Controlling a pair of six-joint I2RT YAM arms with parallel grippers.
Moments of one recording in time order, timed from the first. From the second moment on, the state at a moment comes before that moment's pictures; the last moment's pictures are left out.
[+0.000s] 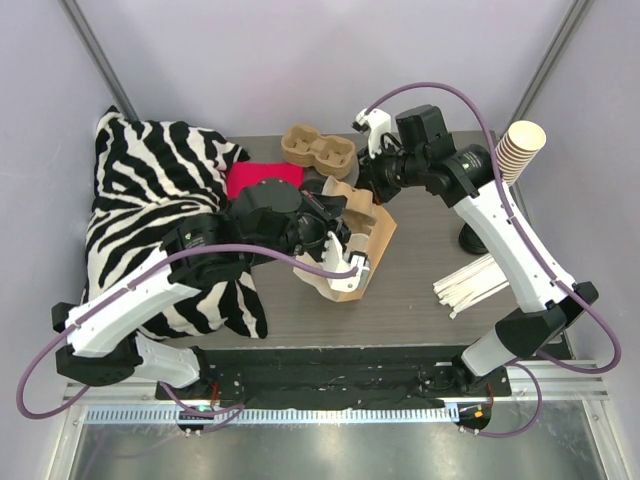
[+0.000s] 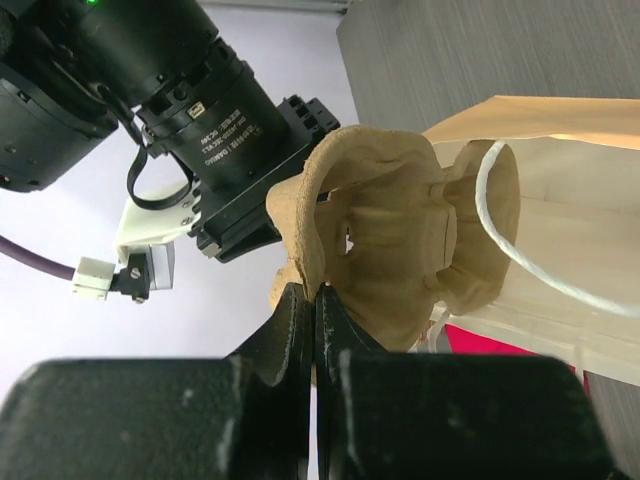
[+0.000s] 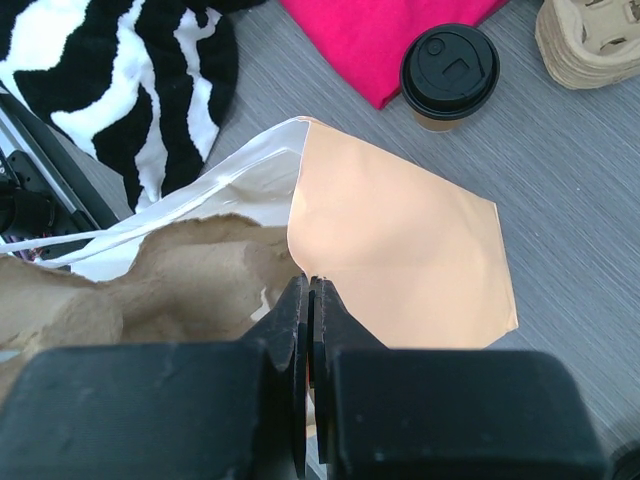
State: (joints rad) left arm -1.16 1.34 1.78 -0.81 -0.12 1.31; right arm 0.55 1.53 1.86 -0.99 -0.34 -0.05
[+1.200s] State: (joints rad) left arm -1.20 1.31 1.75 -0.96 -0.16 0.91; right arm 0.55 1.47 1.76 -0.95 -0.78 -0.13
